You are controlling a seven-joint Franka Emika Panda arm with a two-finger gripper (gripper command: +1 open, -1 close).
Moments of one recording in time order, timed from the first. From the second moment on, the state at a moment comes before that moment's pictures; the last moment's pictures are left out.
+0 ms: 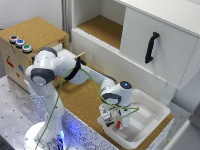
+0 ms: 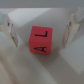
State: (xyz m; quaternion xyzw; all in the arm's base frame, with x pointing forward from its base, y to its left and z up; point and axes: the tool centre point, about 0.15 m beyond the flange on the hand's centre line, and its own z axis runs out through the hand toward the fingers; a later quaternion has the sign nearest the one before) arm 0.246 -0.373 0.218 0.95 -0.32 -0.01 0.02
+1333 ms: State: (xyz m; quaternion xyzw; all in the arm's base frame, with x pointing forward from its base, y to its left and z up) arm 0.326 -0.266 0.445 0.95 -0.20 0.23 -0.06
